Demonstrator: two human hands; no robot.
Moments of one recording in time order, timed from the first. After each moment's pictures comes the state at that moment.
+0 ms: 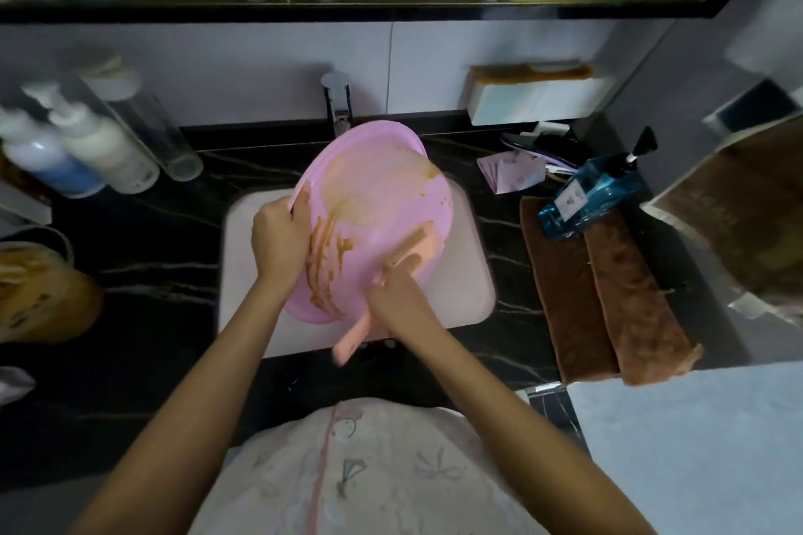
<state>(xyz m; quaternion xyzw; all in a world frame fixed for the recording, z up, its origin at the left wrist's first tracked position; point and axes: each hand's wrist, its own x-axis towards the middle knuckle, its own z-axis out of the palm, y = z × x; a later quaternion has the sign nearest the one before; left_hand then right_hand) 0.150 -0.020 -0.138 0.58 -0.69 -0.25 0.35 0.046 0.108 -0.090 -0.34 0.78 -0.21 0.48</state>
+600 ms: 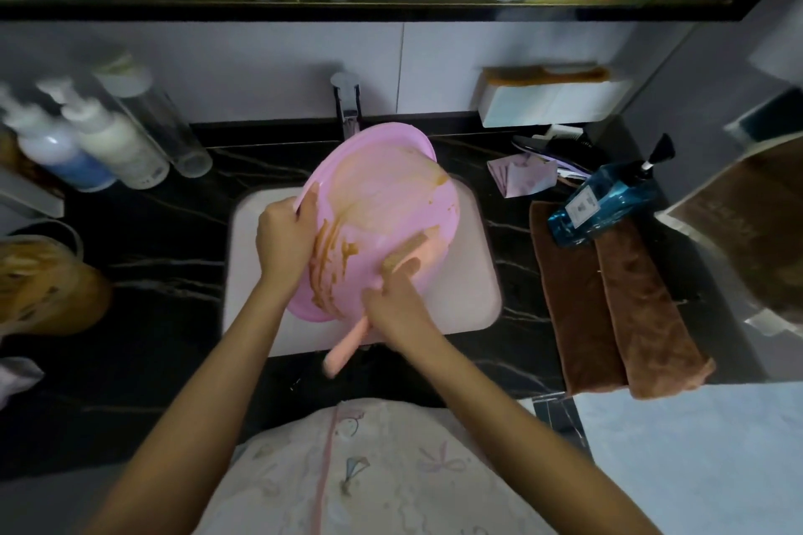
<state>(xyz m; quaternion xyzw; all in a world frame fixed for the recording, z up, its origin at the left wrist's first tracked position) 0.146 -0.014 -0.129 0.59 -0.68 -0.28 0.33 0.051 0.111 -0.090 -0.32 0.76 -0.25 0.51</state>
